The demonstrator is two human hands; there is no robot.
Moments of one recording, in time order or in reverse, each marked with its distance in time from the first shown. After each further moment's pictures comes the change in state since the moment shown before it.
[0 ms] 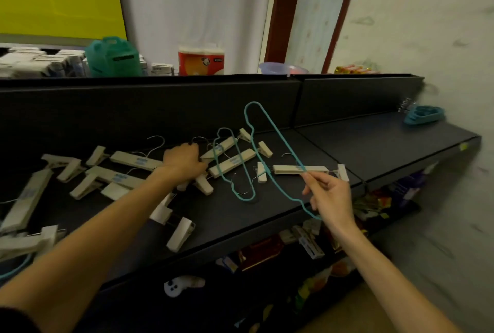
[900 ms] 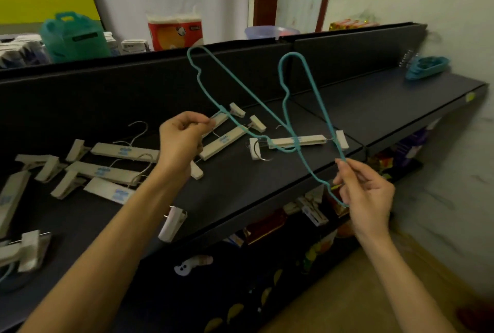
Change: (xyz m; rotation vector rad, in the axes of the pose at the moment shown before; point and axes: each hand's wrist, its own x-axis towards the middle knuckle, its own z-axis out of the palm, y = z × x) left_hand -0.070 0.059 -0.027 -1.406 0.246 -0.018; right_hand -0.042 0.024 -0.040 0.244 0.234 -0.135
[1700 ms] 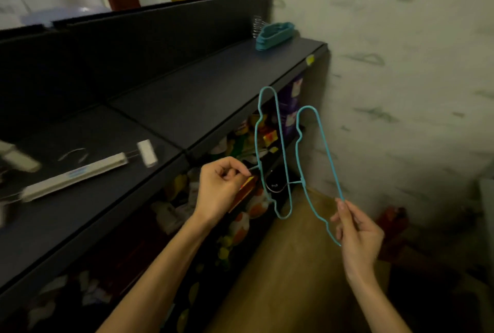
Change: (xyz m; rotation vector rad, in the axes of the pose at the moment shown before) left_hand -0.108 -0.102 0.425 0.033 -0.632 0.110; right_hand 0.040 0.102 -0.345 -0.126 0.609 0.146
